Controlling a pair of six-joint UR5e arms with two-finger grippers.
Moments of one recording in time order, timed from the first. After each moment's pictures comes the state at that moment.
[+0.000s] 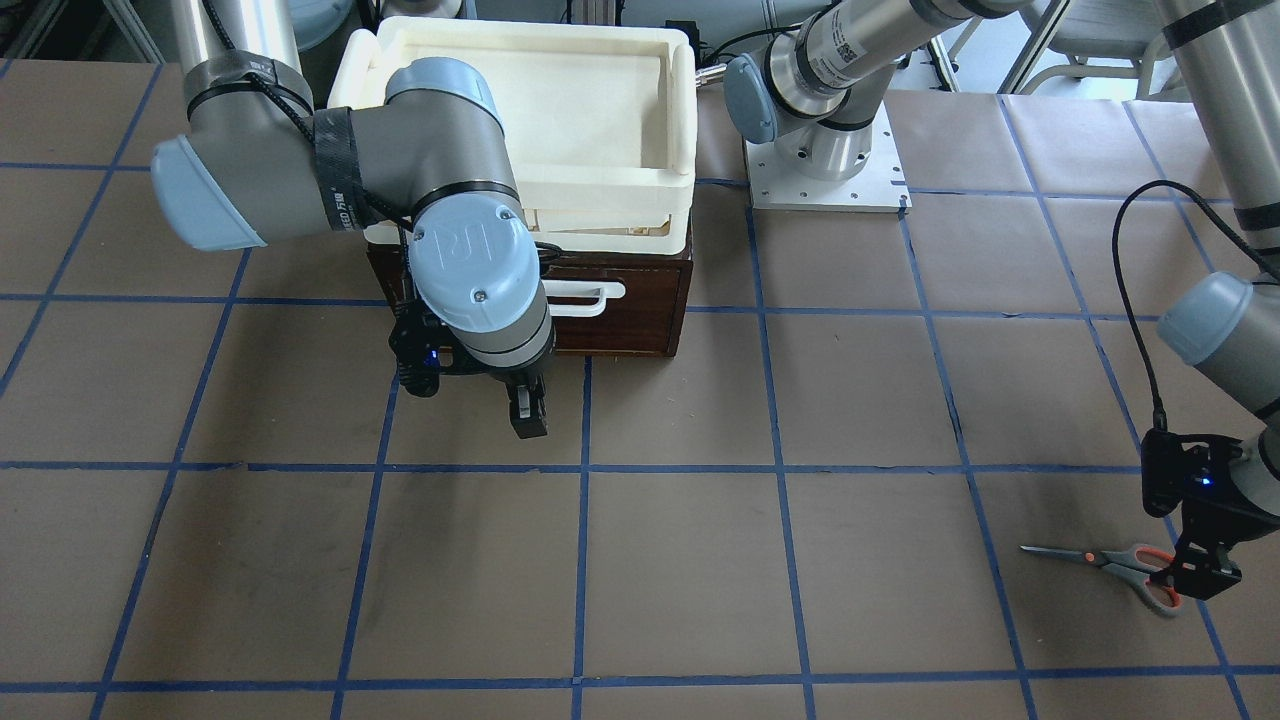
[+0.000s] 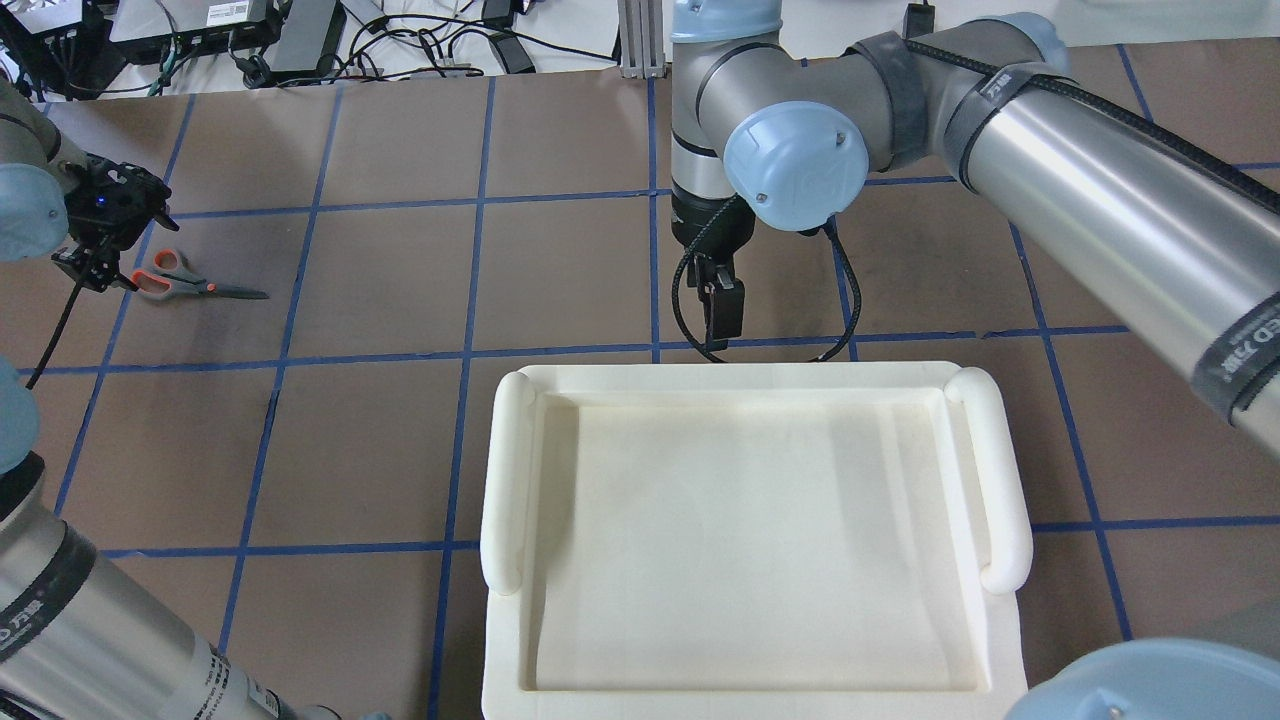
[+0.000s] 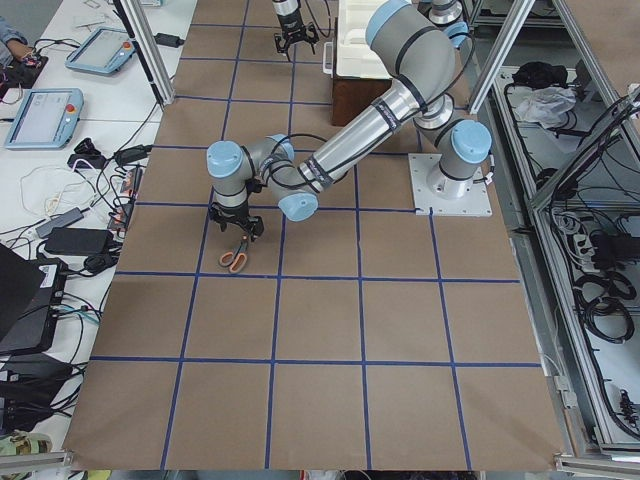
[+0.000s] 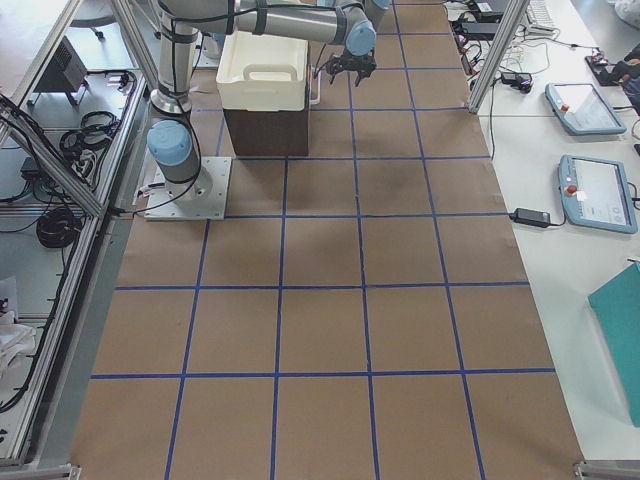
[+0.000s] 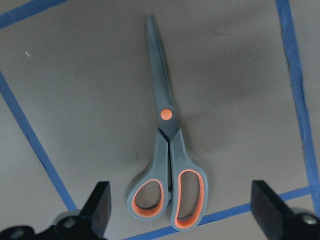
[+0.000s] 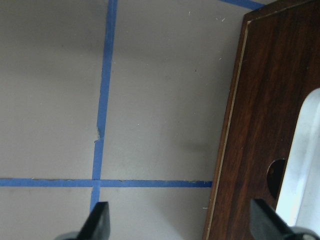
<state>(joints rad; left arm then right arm) -1.04 -2.17 -1.47 -0.98 1.62 2.45 1.86 -1.16 1.47 -1.63 -1.47 1.72</state>
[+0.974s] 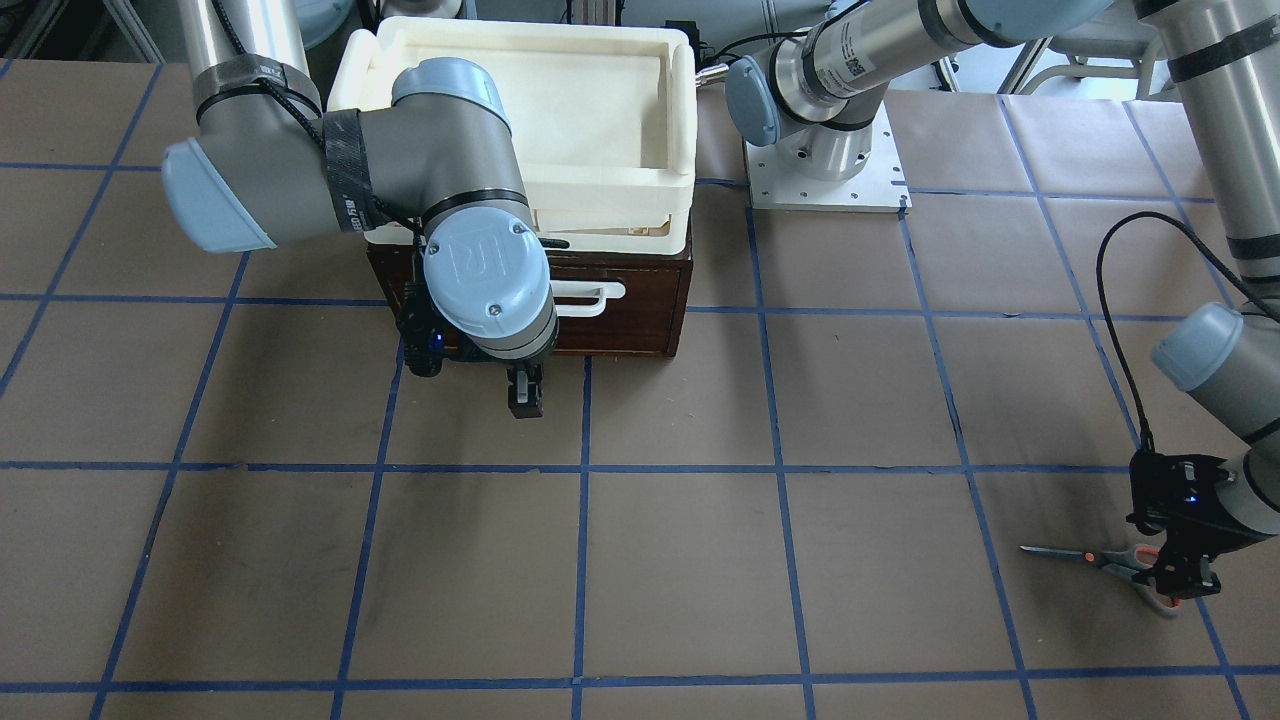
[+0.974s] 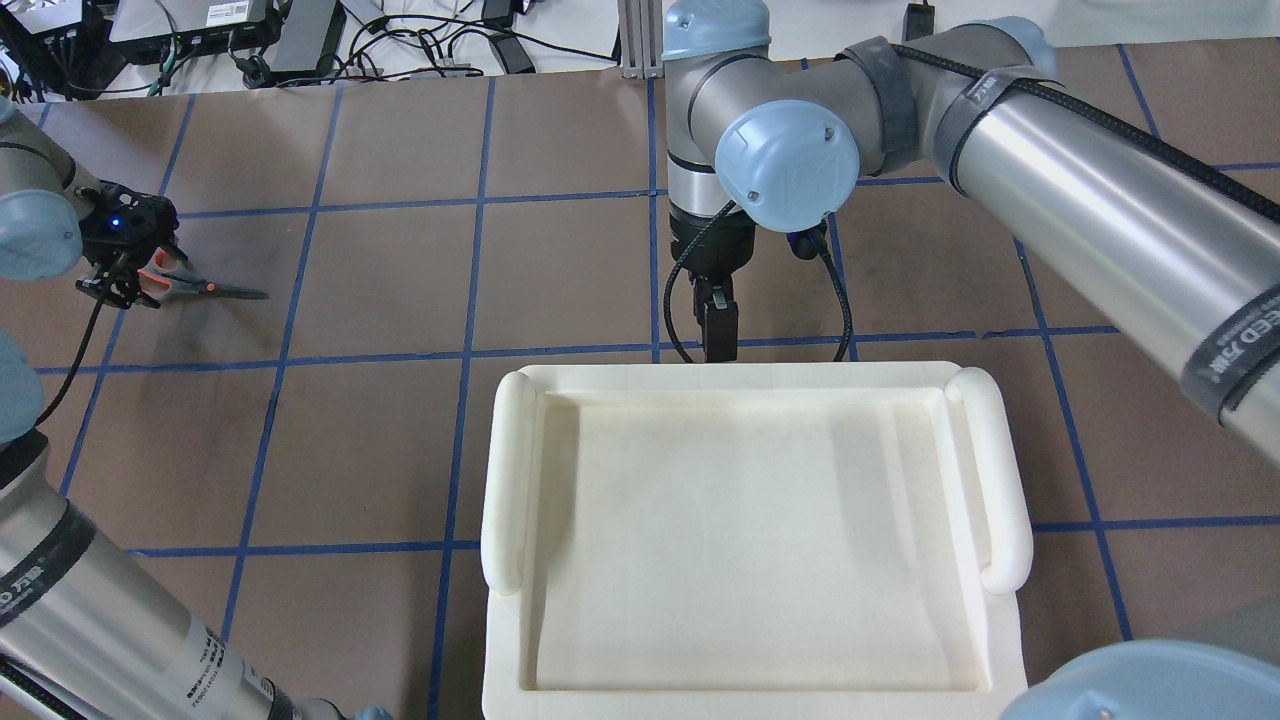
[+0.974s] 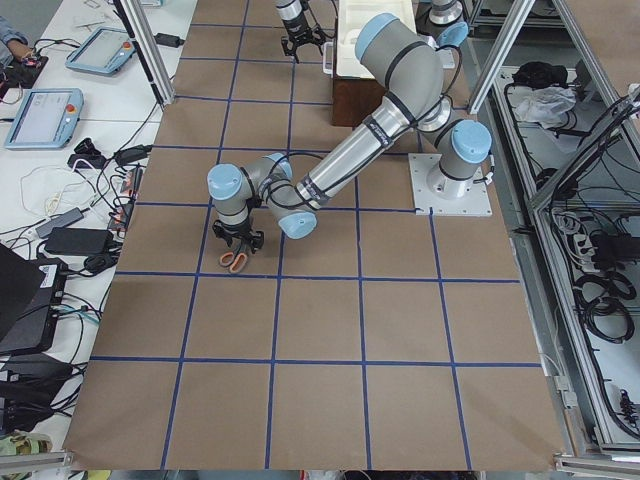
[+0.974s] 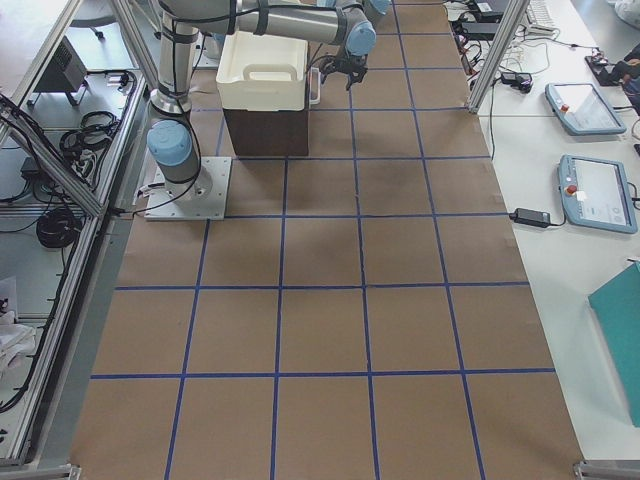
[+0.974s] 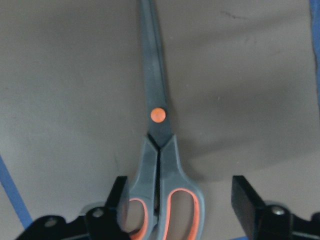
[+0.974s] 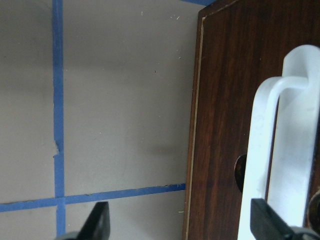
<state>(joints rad) -1.01 -2.24 -1.47 -0.96 1.60 2.39 1.87 -1.16 1.47 -1.53 -1.47 1.79</state>
